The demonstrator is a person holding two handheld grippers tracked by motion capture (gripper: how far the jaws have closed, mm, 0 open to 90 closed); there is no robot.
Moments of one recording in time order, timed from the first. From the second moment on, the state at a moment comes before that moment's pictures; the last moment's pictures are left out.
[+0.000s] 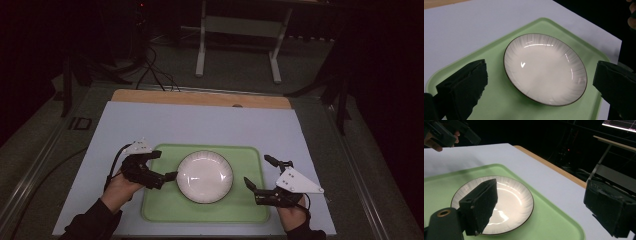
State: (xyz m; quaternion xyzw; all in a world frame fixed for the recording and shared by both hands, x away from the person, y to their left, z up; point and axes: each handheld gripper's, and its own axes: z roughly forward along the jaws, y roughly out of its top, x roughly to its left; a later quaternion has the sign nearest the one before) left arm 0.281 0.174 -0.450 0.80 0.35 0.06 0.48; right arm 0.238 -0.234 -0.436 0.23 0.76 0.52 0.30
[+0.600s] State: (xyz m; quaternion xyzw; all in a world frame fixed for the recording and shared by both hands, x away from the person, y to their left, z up) left arm 0.264 0.202 -0.458 0.79 0.37 0.09 0.48; right arm 0.238 -0.234 -0.438 0.24 0.77 0.52 0.29
